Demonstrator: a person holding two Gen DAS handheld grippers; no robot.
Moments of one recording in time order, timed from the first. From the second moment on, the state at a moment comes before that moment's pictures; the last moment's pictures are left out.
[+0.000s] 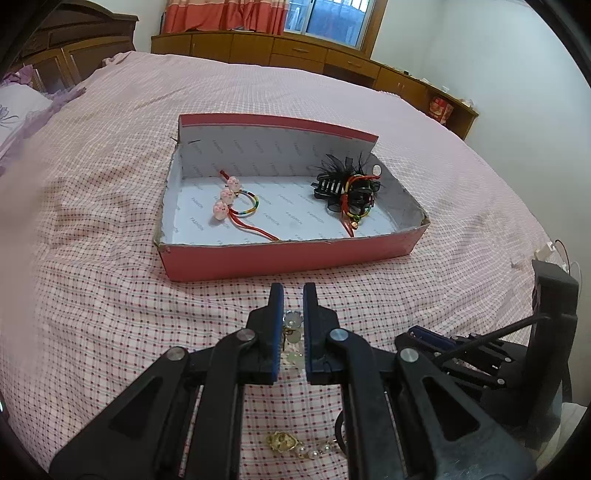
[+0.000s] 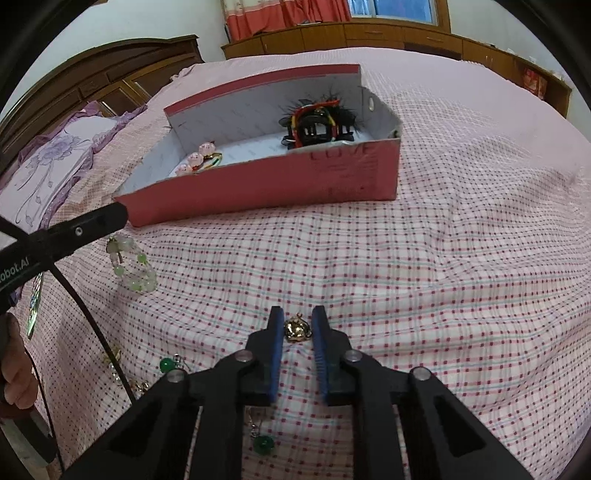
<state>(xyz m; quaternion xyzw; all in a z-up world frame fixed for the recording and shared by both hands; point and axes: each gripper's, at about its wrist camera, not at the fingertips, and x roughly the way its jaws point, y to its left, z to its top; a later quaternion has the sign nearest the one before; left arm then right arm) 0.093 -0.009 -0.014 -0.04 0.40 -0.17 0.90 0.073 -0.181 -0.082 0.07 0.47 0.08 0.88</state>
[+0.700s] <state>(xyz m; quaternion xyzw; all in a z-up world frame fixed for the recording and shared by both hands) 0.088 -0.012 0.033 -0.02 0.35 -0.17 0.92 0.053 -0.206 -0.014 0.08 0.38 0.09 0.92</state>
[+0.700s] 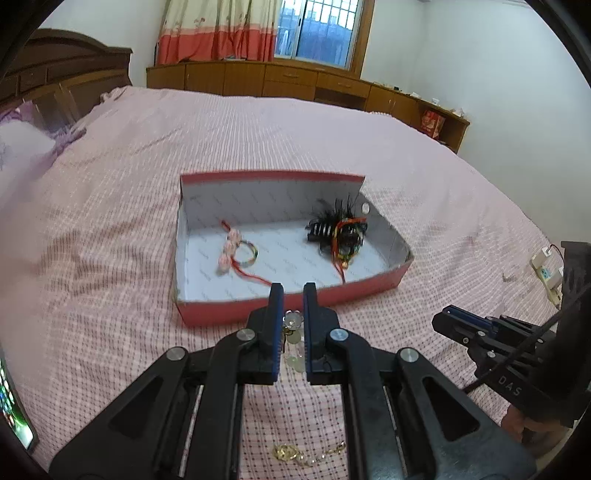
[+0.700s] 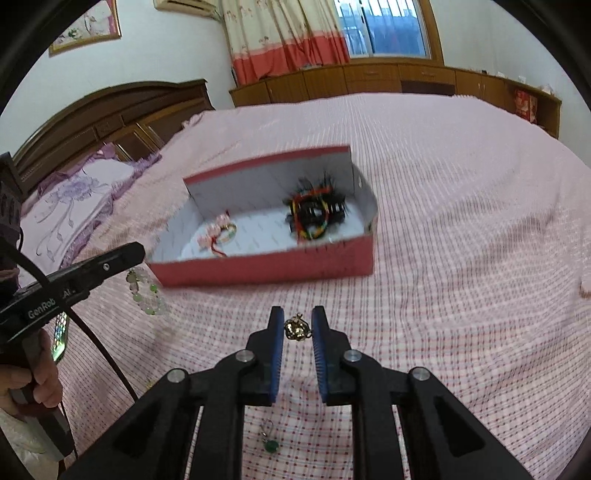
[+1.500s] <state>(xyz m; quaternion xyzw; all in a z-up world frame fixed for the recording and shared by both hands) 0.147 -0.020 0.043 -0.01 0.26 -0.15 0.95 0.122 -0.188 0.022 0.07 0.28 0.10 0.95</state>
